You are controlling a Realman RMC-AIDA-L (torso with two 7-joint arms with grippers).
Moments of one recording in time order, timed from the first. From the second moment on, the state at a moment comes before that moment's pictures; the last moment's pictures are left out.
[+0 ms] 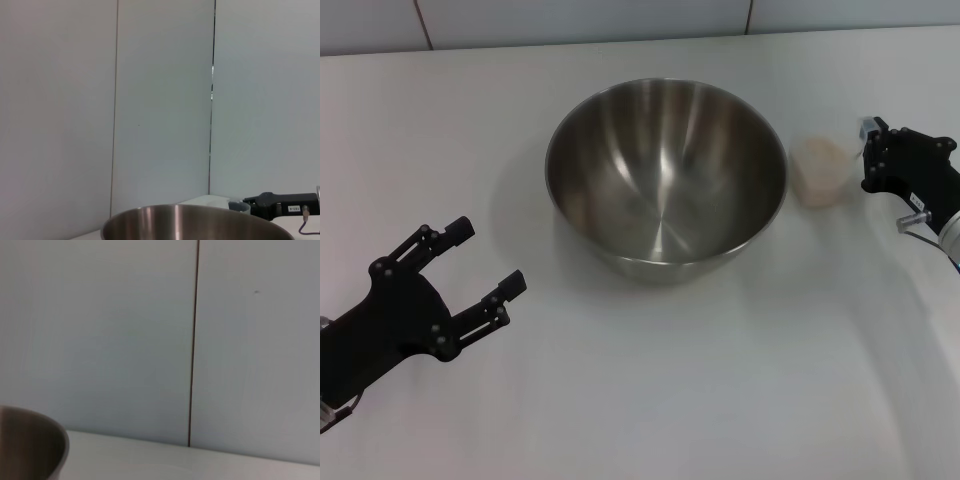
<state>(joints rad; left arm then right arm) -0.14 -2.06 -1.93 -0.44 1.14 -1.51 2.45 0.51 2.08 0.17 0.00 -1.82 -1.05 0.29</state>
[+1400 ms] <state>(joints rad) -0.14 -2.06 -1.93 -0.43 1.14 -1.51 2.45 0.61 2.08 0.13 -0.06 -1.84 -1.37 0.43</state>
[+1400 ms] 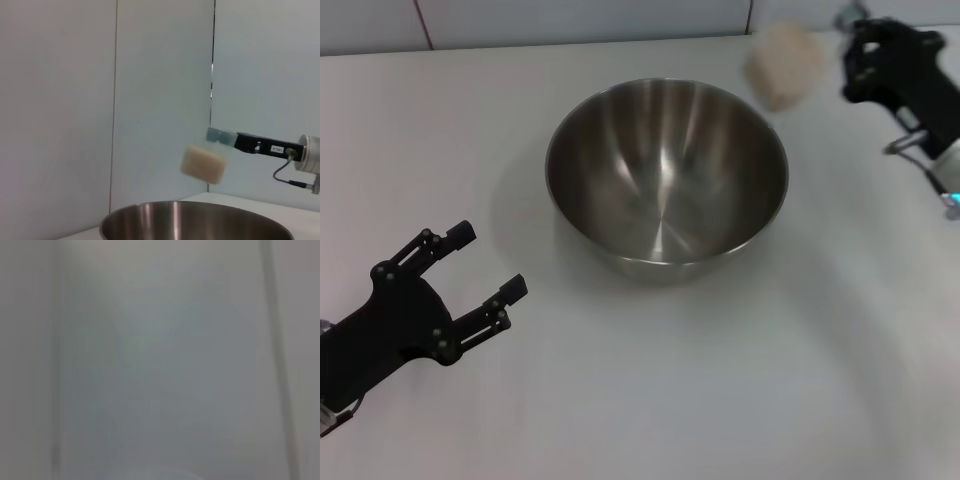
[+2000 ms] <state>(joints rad) -0.14 -2.07 -1.93 -0.43 1.14 -1.51 2.45 0.73 2.08 -0.20 -0.06 -1.84 -1.34 0.42</state>
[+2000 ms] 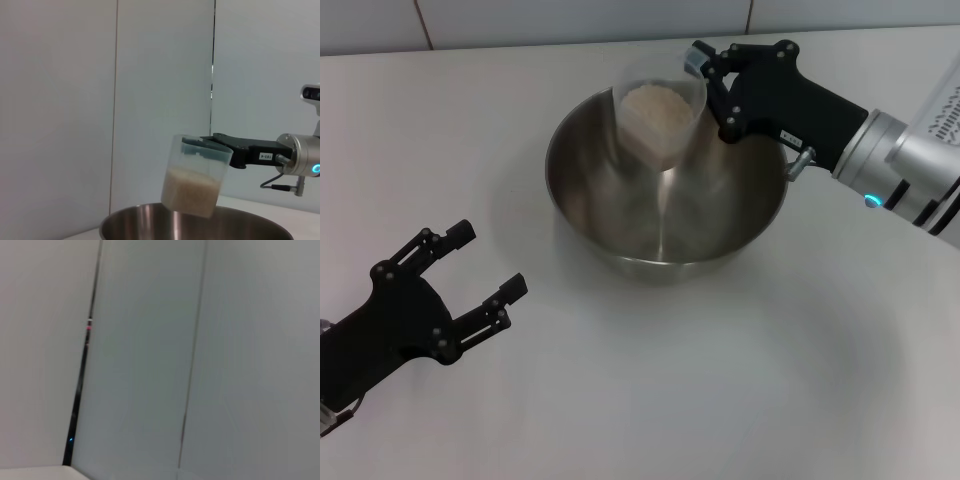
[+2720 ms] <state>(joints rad) -0.14 -2.07 -1.93 -0.43 1.14 -1.50 2.45 0.73 2.08 -0.22 -0.11 -1.84 -1.35 -0.07</state>
